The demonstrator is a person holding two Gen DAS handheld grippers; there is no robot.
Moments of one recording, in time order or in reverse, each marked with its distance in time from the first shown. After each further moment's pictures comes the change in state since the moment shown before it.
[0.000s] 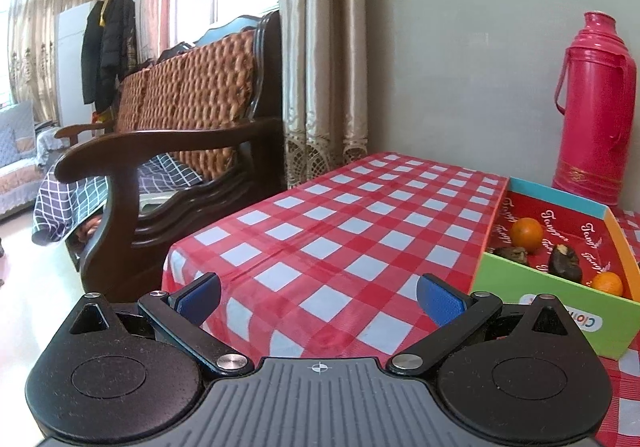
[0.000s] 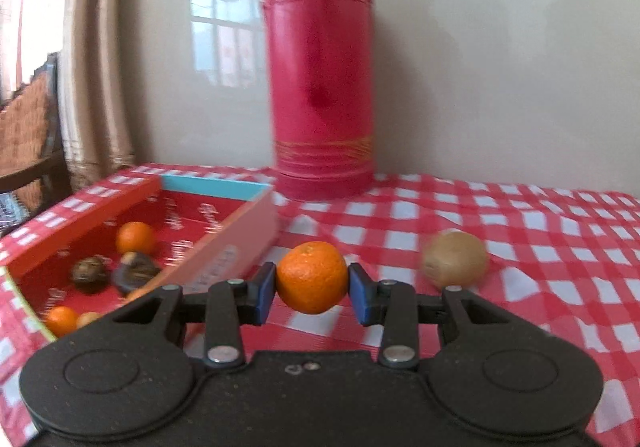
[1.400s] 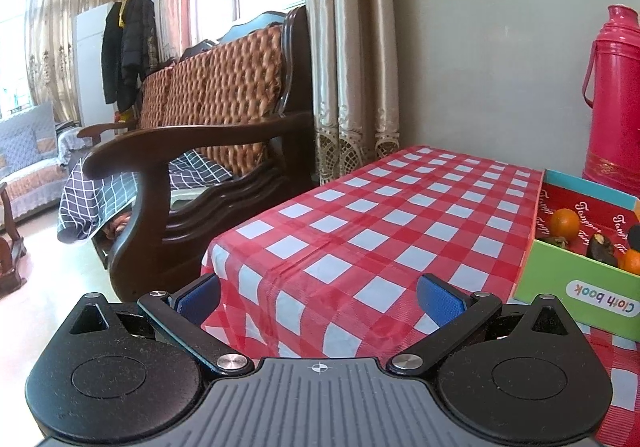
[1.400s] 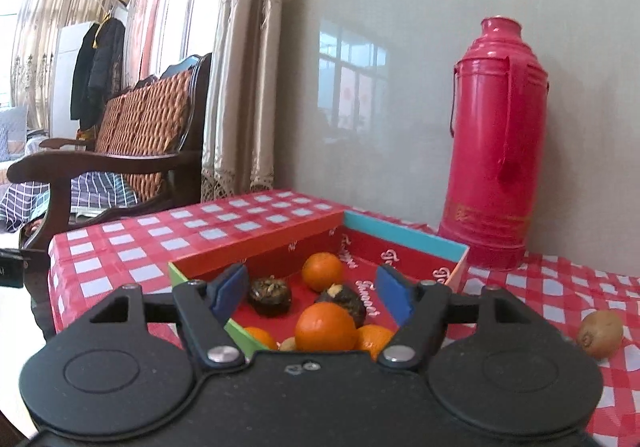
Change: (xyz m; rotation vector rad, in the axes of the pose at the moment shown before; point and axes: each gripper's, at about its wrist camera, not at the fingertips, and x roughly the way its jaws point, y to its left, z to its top) left arm 0.003 0.025 -0.005 0.015 0.010 0.067; right arm -0.023 0.099 -0.003 -0.203 -0.146 0.249
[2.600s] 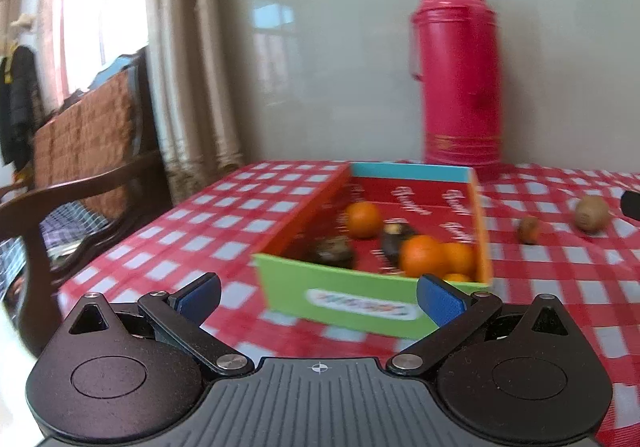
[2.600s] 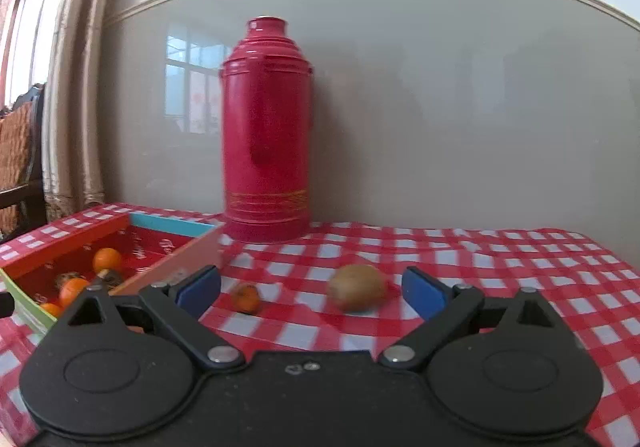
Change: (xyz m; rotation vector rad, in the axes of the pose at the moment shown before) left arm -0.058 -0.157 0.000 0.212 -0.051 -0.297; right arm -0.087 -0.123 -0.031 0.163 0.014 -0.463
